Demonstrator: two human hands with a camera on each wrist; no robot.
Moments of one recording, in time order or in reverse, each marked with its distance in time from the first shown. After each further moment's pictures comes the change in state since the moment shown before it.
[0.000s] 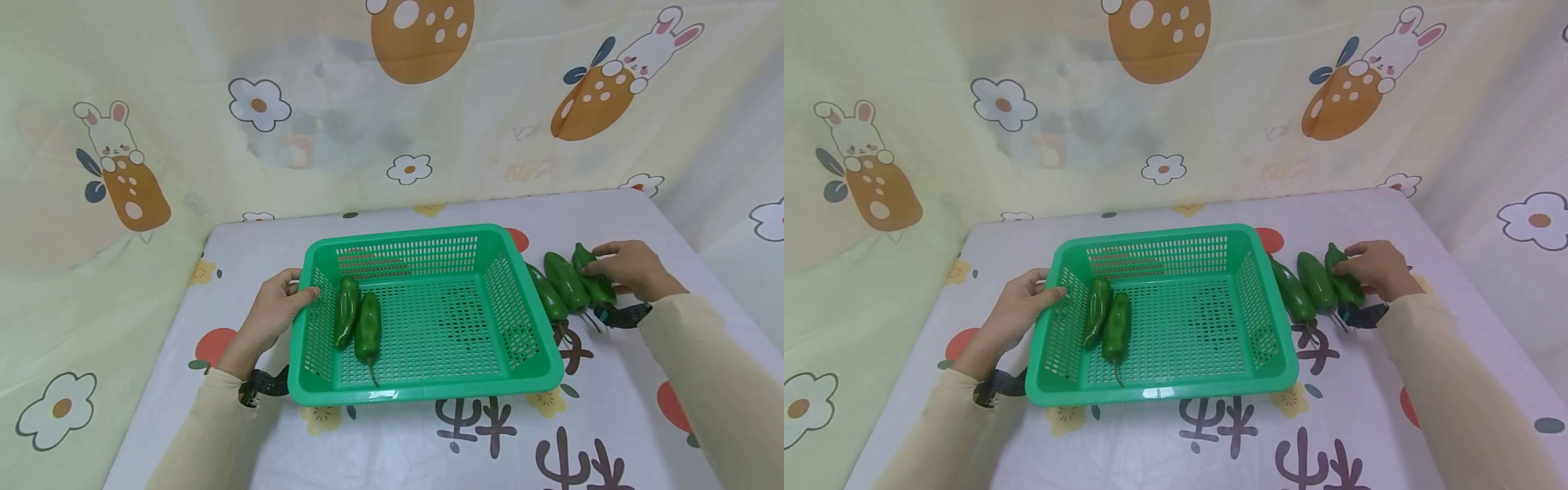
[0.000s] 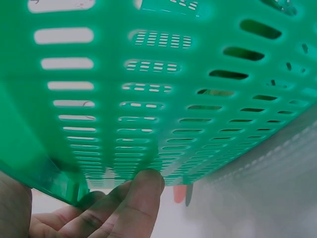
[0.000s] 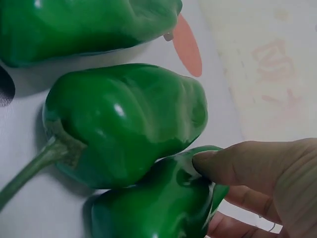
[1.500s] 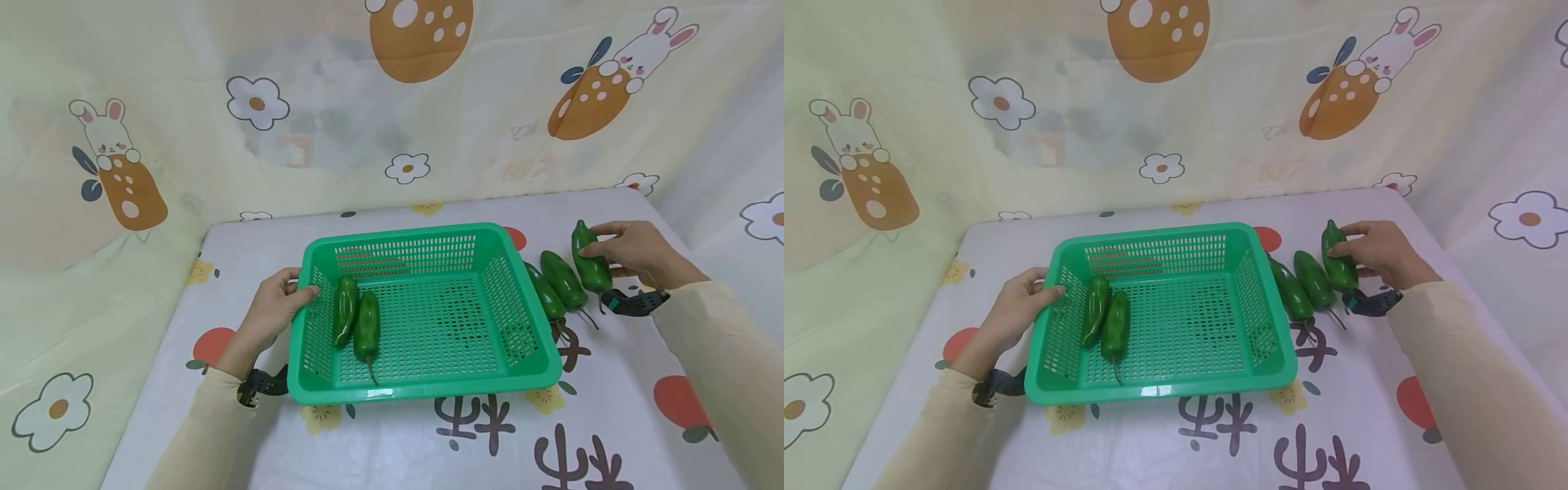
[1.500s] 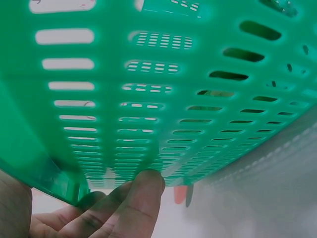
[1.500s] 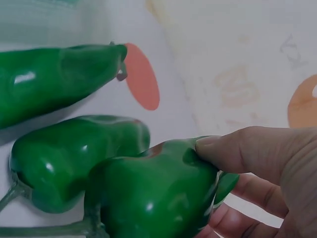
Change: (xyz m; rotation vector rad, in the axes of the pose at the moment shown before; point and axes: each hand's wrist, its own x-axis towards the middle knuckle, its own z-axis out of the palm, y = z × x) left_hand 0.002 -0.003 -0.001 0.000 -0.007 0.003; right_hand -0.019 -0.030 -0.016 0.074 0.044 -0.071
